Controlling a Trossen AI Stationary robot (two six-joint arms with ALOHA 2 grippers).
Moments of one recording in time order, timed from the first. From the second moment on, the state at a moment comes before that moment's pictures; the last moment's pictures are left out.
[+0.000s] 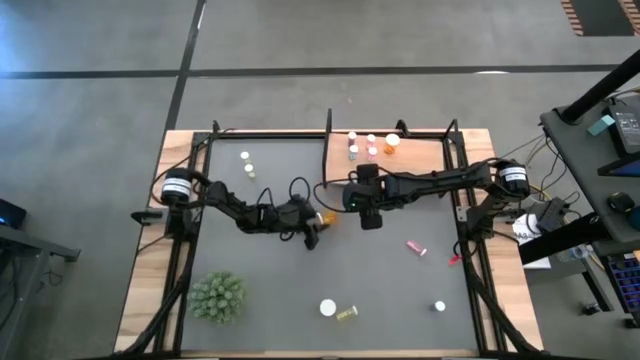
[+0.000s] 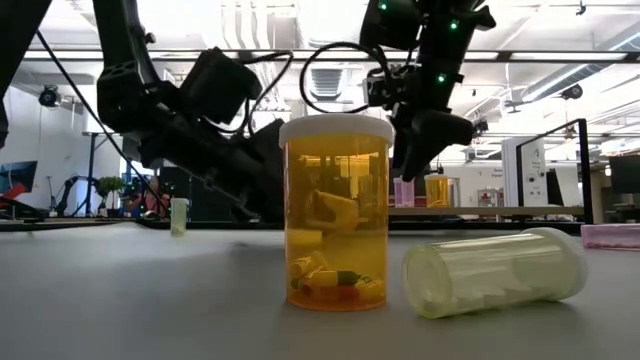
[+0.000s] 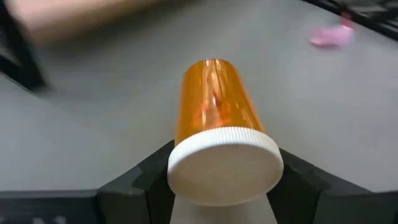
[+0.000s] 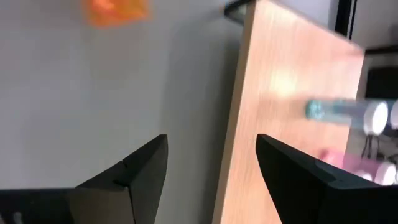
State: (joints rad) left arm 0.00 1.90 0.64 0.81 -0.22 -0.41; right arm -0.05 1.70 1.21 -0.76 0.40 -0.25
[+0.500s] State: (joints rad) left arm -0.05 1.89 0.65 0.70 -0.17 -0.52; right arm -0.04 1.70 1.19 -0.79 0.40 -0.10
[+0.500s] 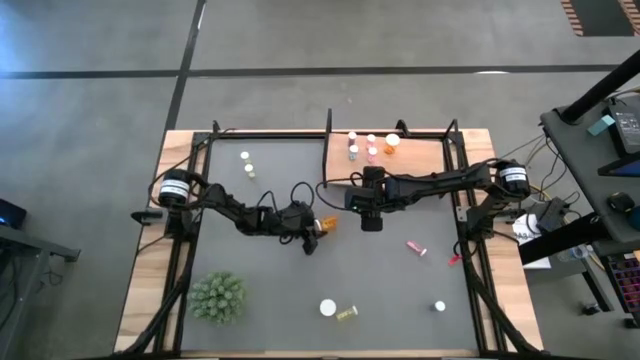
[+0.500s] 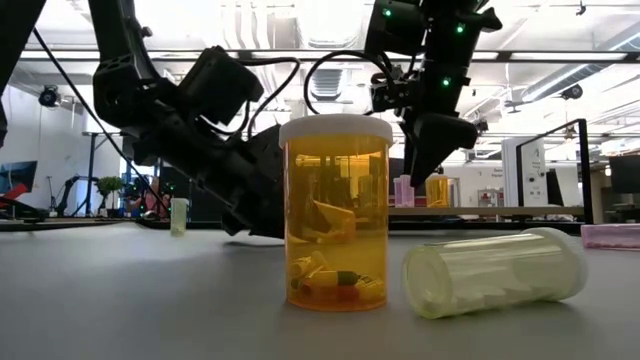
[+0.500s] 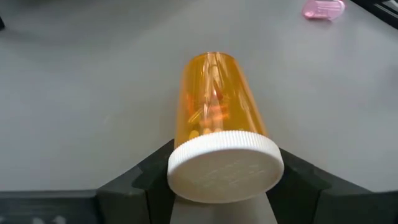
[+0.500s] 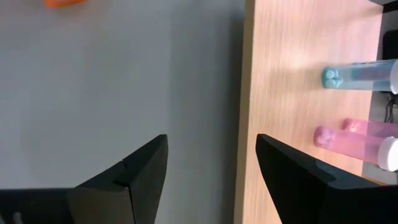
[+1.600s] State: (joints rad) left arm -0.05 1.44 0.87 -0.53 0.19 -0.92; right arm -0.04 1.68 1.20 -0.85 0.39 -0.08
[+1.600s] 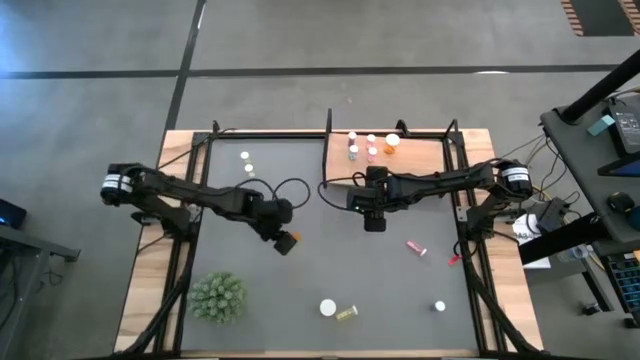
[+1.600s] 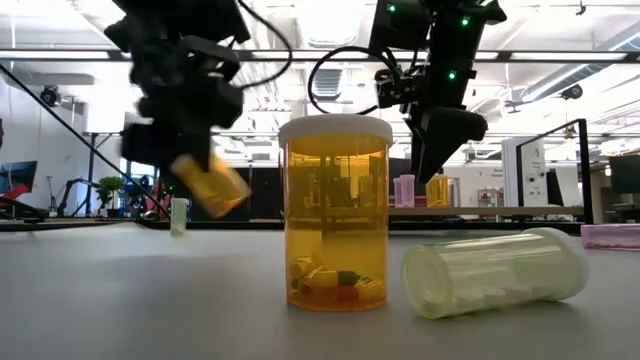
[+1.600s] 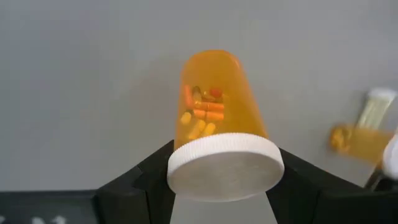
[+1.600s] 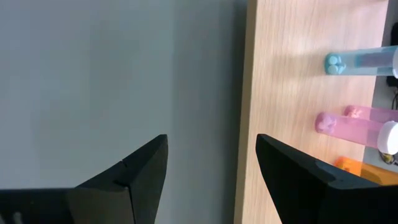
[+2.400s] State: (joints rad) left arm -0.05 1.58 0.91 -0.79 0.57 -1.06; right arm -0.04 1.68 1.20 -0.86 0.39 -0.11
